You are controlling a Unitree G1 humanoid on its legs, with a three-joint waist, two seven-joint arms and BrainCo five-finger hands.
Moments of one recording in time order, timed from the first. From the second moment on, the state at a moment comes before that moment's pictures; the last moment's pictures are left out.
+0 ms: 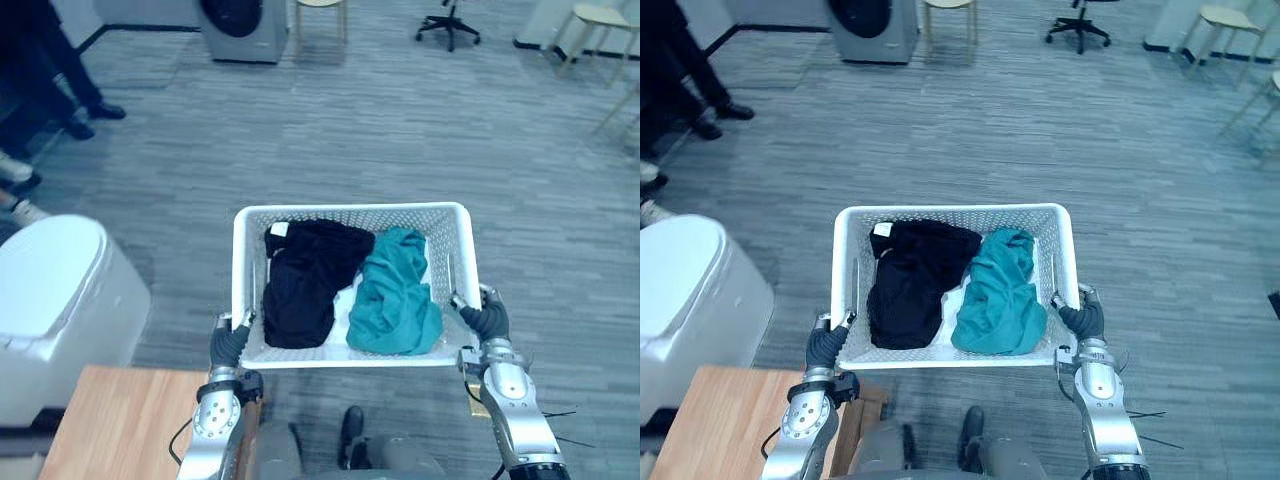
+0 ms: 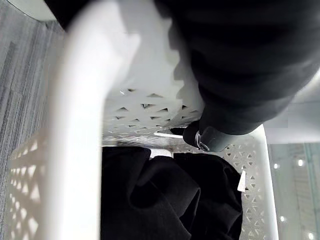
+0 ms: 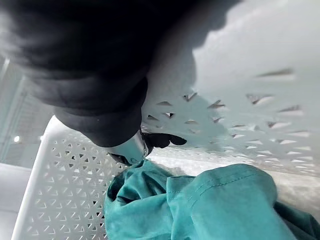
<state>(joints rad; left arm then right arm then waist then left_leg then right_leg) 0.28 0.08 -0.07 -0.02 -0.09 -0.12 0.22 0.12 -0.21 -0.03 -0.01 0.03 0.01 -0.19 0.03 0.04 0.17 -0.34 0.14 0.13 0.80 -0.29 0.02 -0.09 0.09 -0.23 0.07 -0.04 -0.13</state>
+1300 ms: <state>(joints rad) 0.32 0.07 -0.07 -0.09 -0.08 -0.04 0.20 0.10 -0.21 -0.02 0.06 0.00 0.02 -0.21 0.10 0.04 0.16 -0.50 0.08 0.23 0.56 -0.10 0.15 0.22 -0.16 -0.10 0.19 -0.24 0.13</state>
